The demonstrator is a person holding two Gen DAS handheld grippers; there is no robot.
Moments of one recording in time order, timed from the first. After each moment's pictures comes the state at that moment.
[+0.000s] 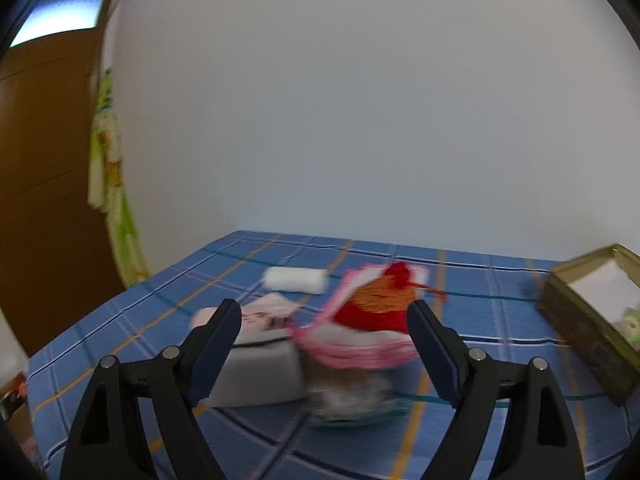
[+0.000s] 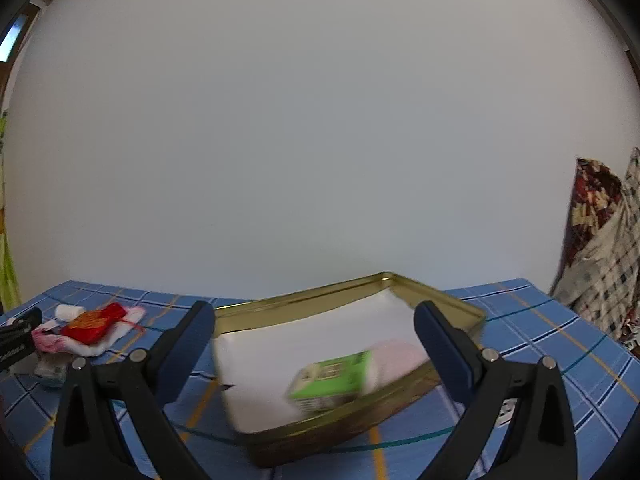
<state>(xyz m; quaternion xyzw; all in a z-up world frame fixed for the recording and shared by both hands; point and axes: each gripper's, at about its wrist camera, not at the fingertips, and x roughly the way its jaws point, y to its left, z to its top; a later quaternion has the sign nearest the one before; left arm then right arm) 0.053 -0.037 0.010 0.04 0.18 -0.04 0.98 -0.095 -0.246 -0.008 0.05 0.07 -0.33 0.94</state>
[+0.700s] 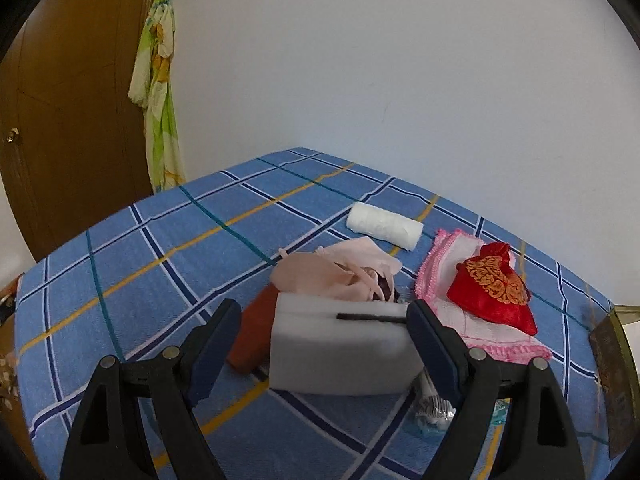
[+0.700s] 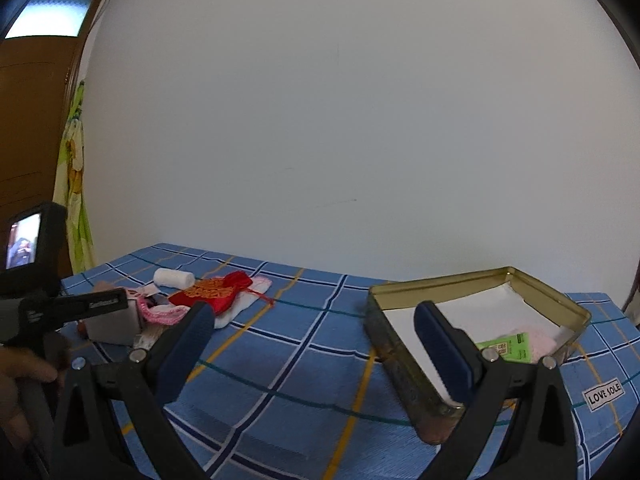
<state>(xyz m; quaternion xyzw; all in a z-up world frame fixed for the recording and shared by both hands) 0.118 0.031 -0.018 -0.07 0.31 0.02 0.95 -0.049 -0.168 -0.014 0.02 0.10 -0.19 0.98</state>
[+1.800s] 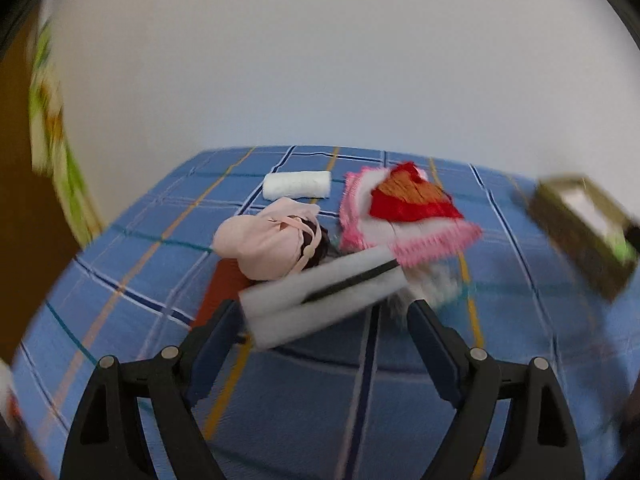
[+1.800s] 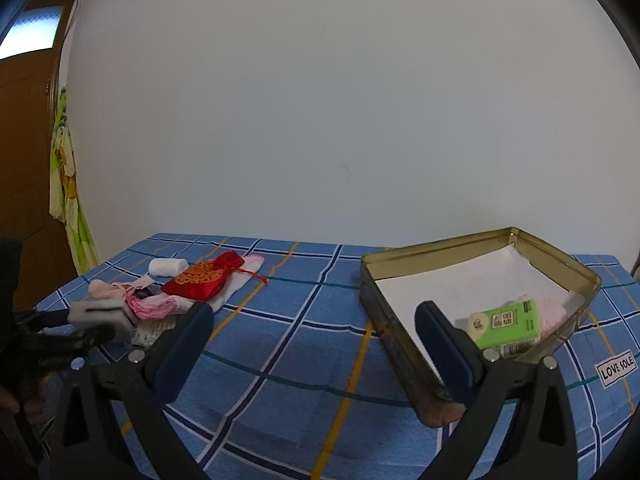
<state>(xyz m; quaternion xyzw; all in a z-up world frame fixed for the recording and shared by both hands) 0.073 0.031 -0.018 0.09 0.31 -0.17 0.93 -0.048 -0.197 -0.018 0.07 0.15 -0.19 0.97</state>
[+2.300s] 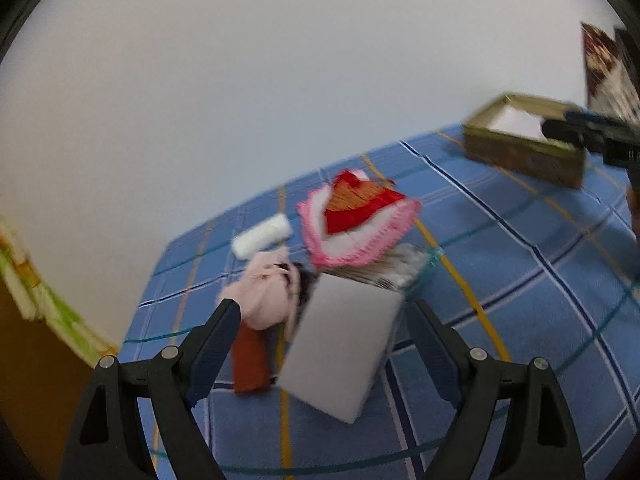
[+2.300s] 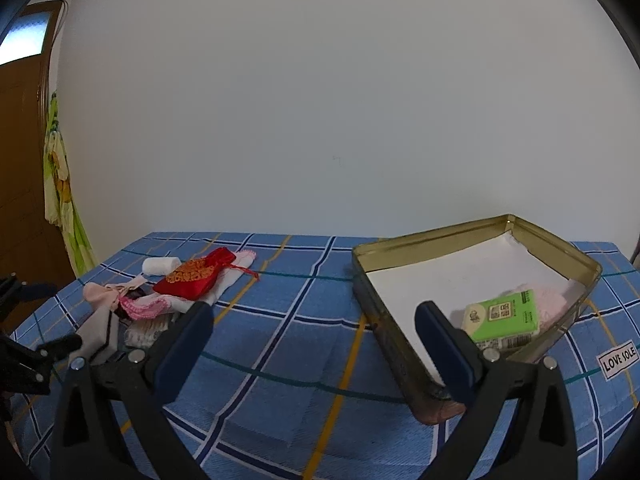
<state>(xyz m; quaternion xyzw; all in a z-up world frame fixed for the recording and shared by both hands) 0.058 0.024 -0.004 0.27 0.24 -0.28 0.89 -0.047 -0.208 -0.020 0.09 0.16 -0.20 0.96</state>
